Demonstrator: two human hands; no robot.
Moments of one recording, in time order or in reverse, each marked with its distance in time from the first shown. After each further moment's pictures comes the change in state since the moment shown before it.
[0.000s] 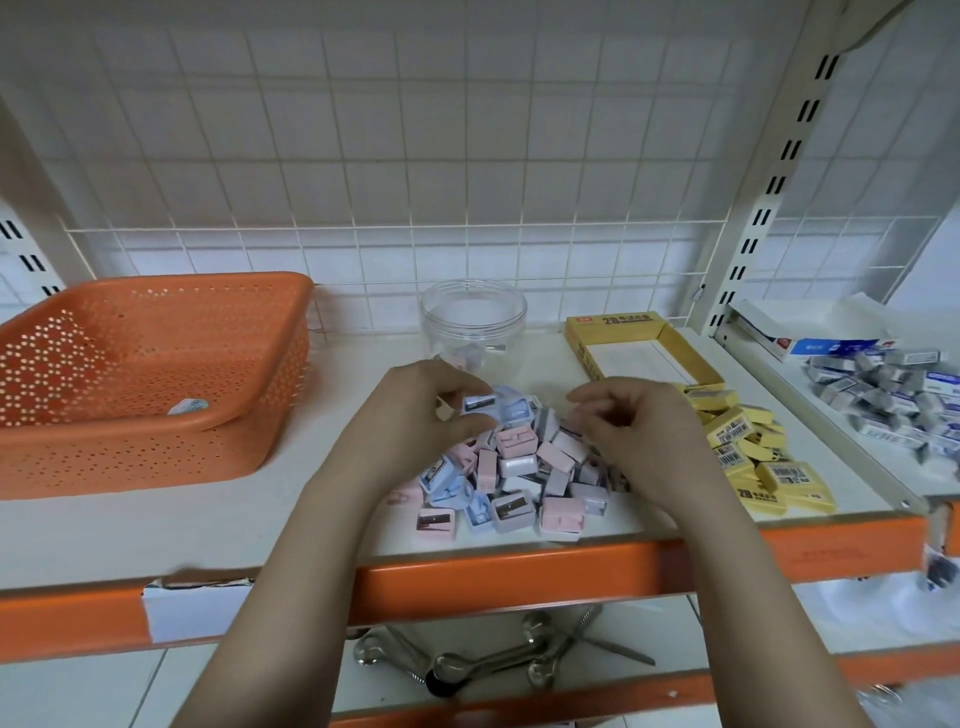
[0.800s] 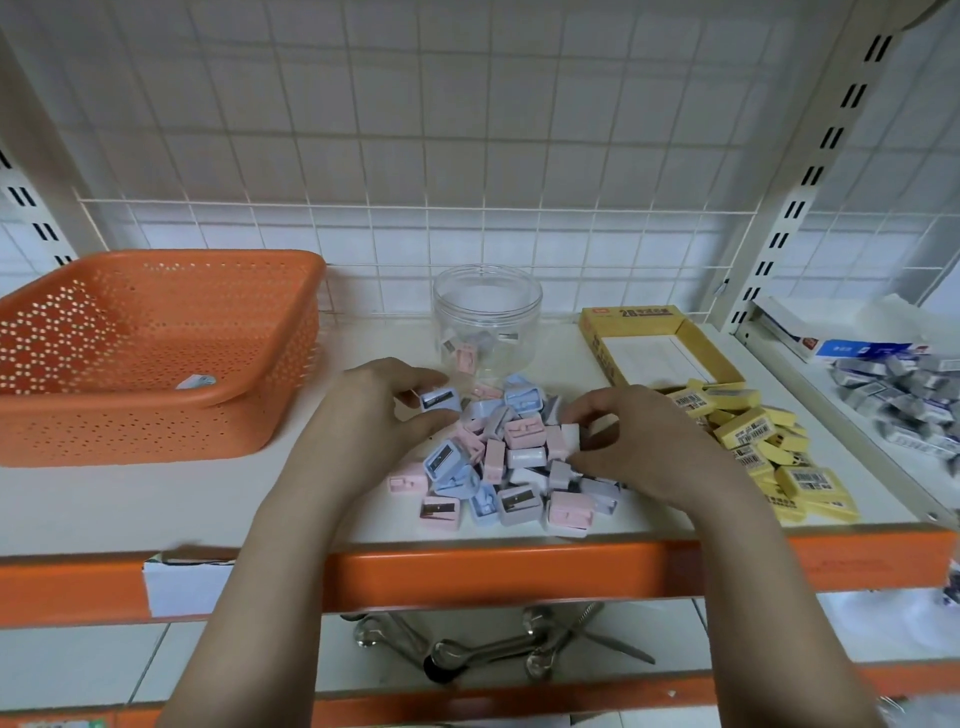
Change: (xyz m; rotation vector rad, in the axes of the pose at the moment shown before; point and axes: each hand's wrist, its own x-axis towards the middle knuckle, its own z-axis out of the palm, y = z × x) left_hand -0.023 -0.018 -0.009 0.031 0.161 -0.099; right_hand 0.006 -0.008 -0.002 -0.219 -0.374 0.088
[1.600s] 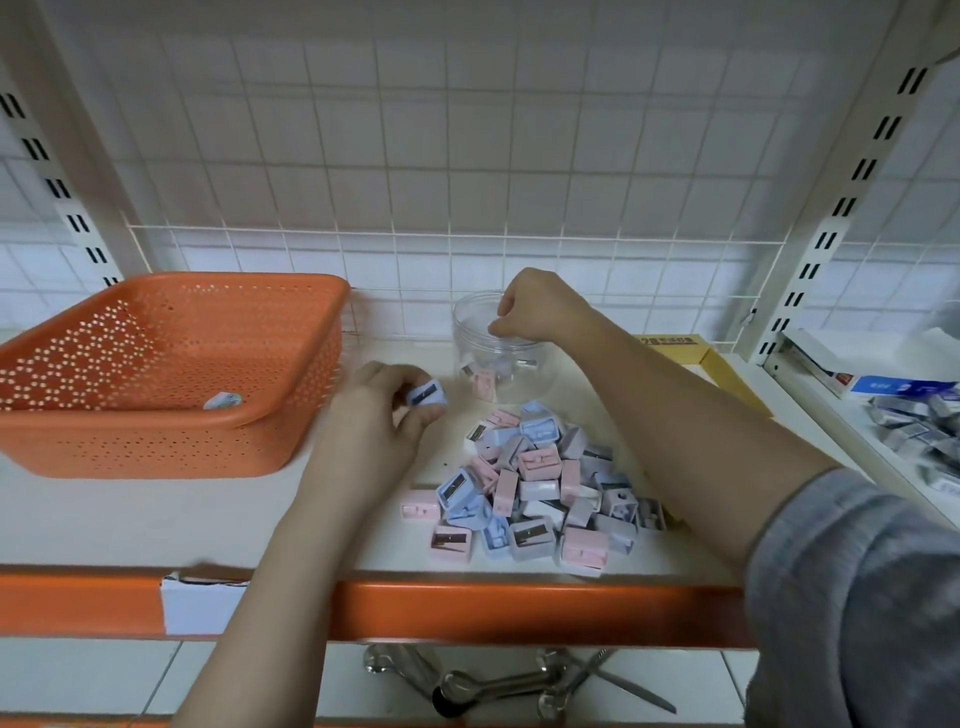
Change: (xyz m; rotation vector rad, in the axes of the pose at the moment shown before) left_hand 0.010 -0.012 0.004 0.043 0.202 0.013; right_hand 0.182 -0.068 0.005 -0.378 0.151 -0.189
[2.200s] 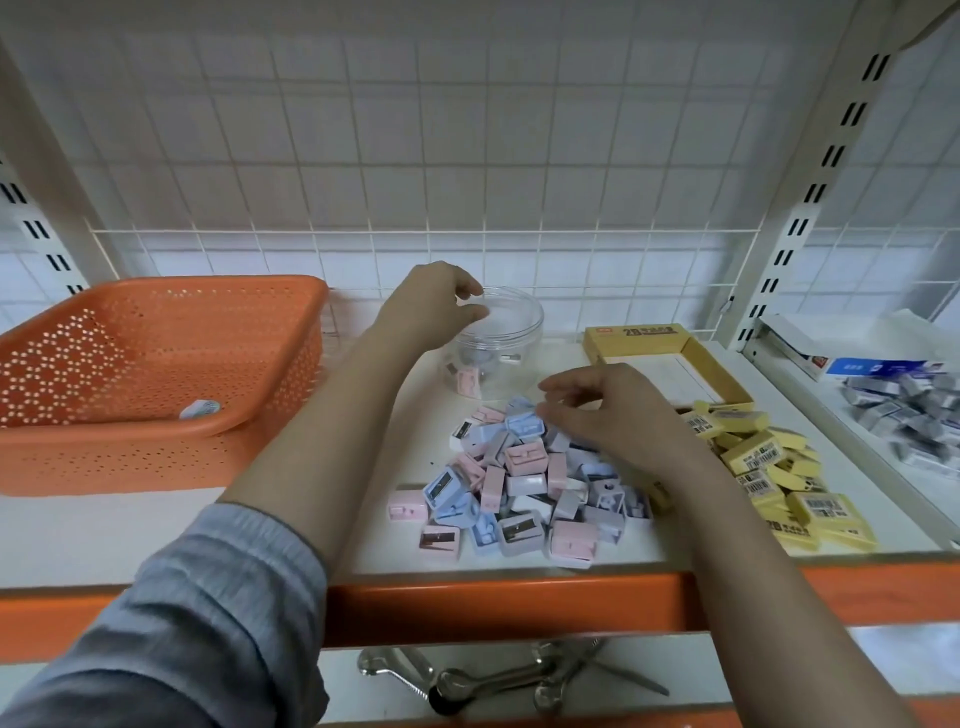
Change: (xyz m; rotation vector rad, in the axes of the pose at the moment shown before) left_hand 0.133 0.017 0.045 0.132 -0.264 0.034; right_hand -0.144 0.044 -0.005 0.465 -0.003 0.075
